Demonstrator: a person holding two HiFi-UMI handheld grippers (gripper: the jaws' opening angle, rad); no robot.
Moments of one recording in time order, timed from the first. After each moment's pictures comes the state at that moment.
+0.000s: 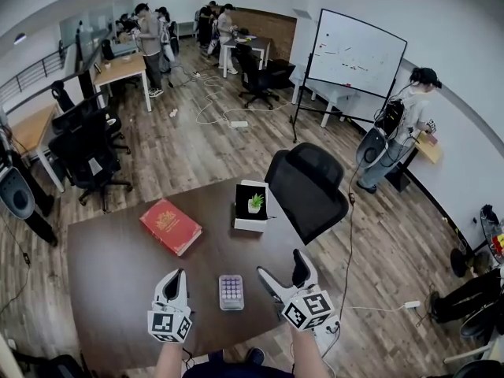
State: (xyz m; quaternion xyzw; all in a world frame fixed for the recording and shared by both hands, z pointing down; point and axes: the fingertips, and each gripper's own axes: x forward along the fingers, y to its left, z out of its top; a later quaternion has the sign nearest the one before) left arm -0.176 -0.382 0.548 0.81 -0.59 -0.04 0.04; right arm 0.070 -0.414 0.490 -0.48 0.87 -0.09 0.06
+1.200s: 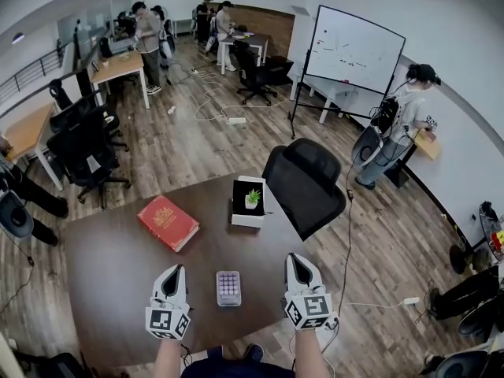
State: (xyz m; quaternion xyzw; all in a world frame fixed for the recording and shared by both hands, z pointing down) left arm -0.163 -0.380 0.539 0.81 -0.58 -0.04 0.02; right arm 0.121 -0.411 0.506 -0.57 0.82 -0.03 0.00
